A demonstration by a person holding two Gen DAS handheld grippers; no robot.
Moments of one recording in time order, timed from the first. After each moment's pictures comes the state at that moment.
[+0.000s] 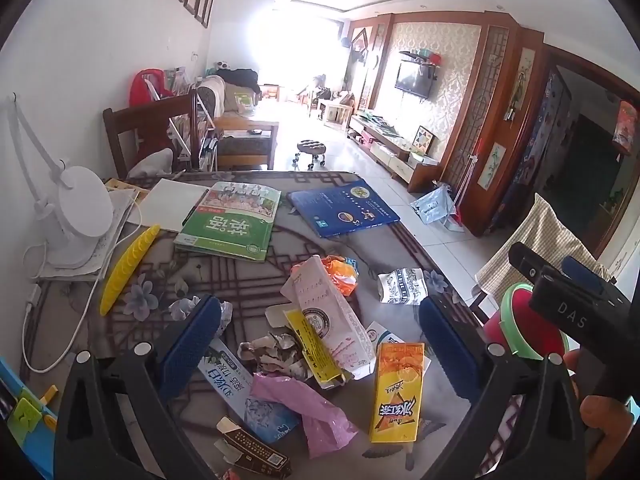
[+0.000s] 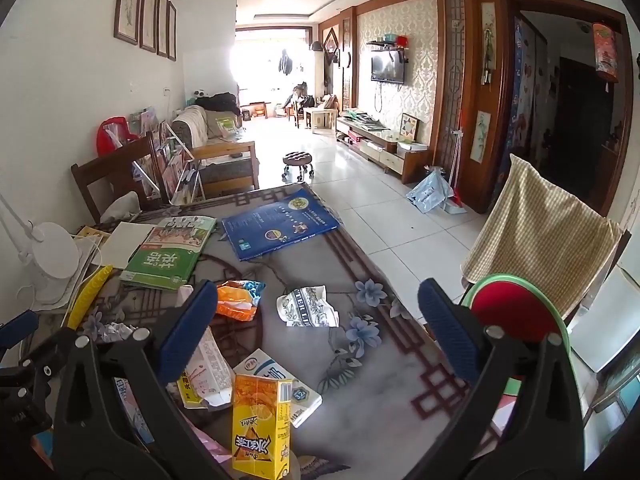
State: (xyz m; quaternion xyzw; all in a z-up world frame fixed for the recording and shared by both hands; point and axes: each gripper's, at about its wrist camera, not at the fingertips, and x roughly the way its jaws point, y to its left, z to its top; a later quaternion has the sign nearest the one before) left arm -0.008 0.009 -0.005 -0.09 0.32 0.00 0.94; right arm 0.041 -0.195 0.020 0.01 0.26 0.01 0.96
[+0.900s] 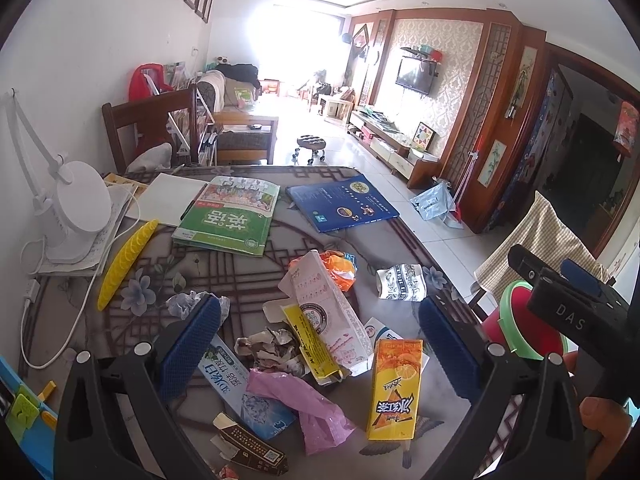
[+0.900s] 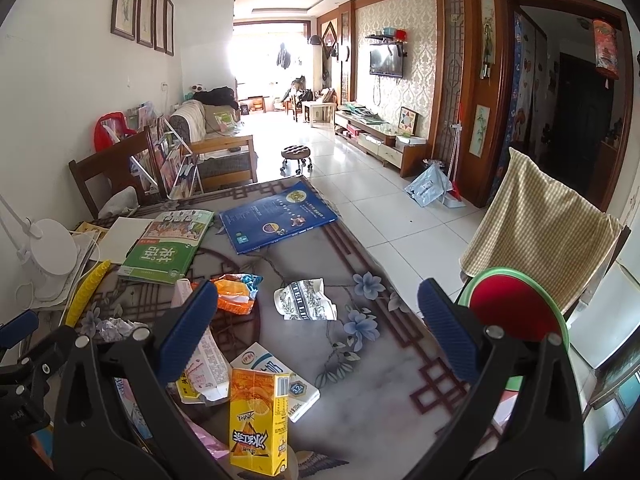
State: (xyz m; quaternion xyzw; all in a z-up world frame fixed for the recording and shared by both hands) left arm -0.007 0.010 -0.007 -0.10 0.32 0.00 0.94; right arm 0.043 -0.196 0.017 0.01 0.27 0.00 0.96
